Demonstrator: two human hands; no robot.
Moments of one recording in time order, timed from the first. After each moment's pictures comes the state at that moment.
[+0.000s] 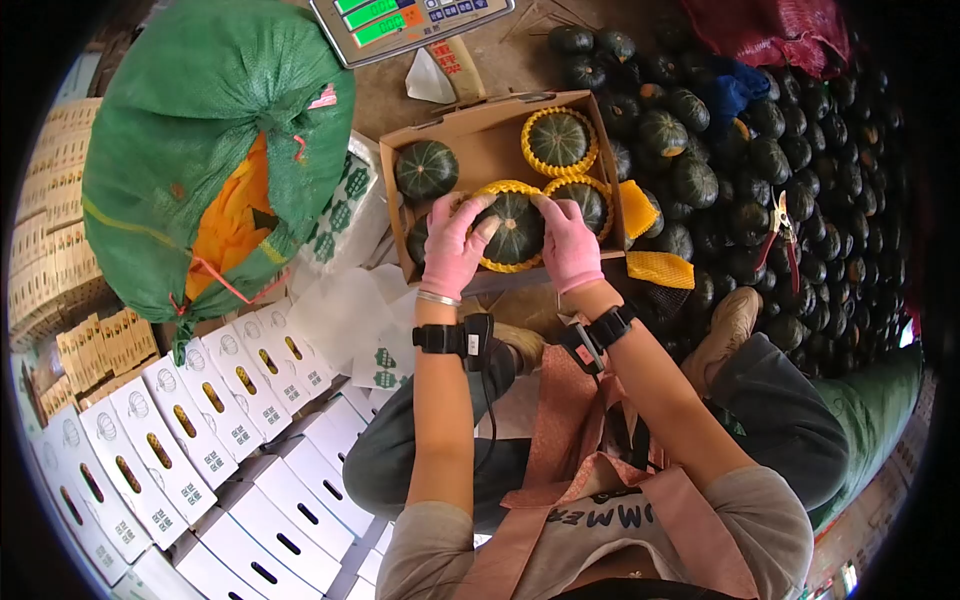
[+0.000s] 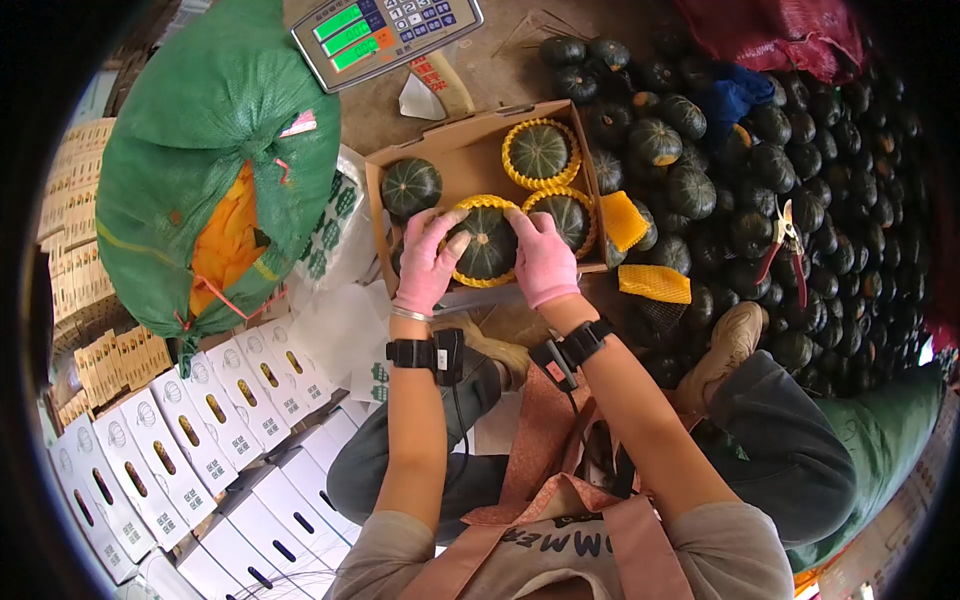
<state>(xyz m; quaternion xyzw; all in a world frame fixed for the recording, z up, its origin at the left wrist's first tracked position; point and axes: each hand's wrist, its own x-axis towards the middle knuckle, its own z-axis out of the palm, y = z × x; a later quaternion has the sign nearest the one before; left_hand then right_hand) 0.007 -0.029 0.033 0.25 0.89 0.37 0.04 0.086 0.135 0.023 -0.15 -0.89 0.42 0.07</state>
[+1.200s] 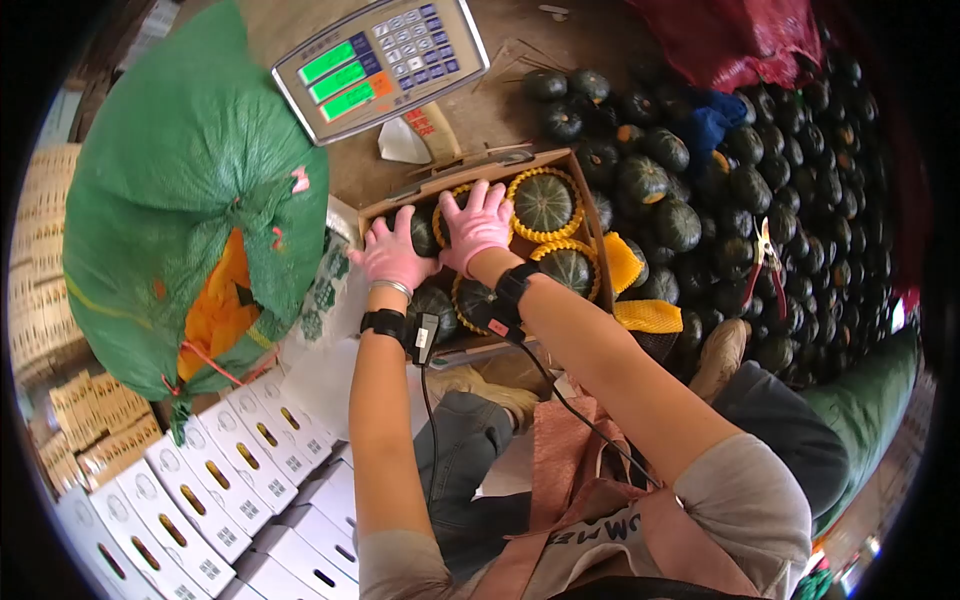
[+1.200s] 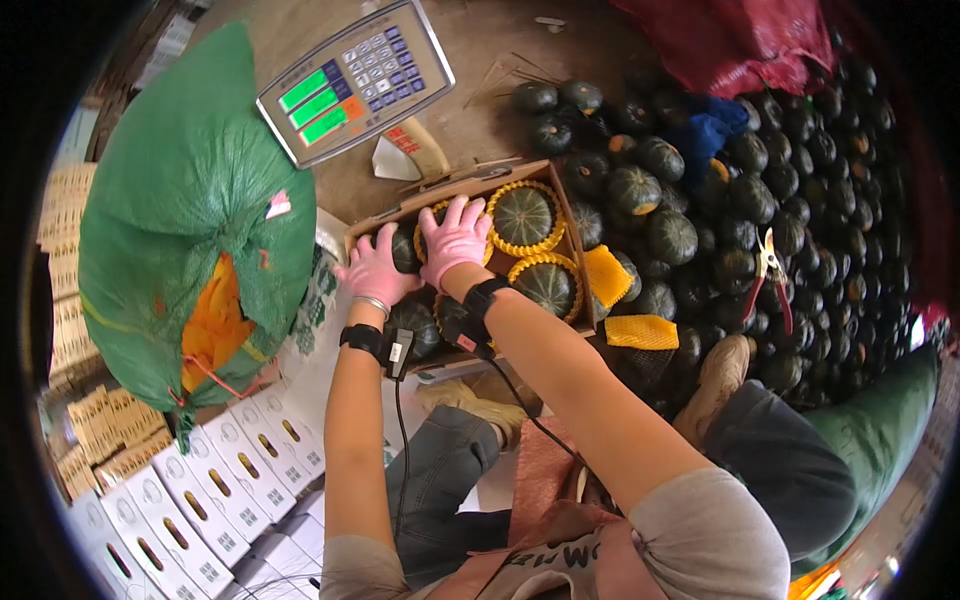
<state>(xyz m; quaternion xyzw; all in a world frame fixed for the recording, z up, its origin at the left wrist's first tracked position) -0.104 -0.018 0.032 0.09 0.96 -0.09 0.23 -0.066 0.099 0.024 -0.16 -0.95 0.19 -0.18</state>
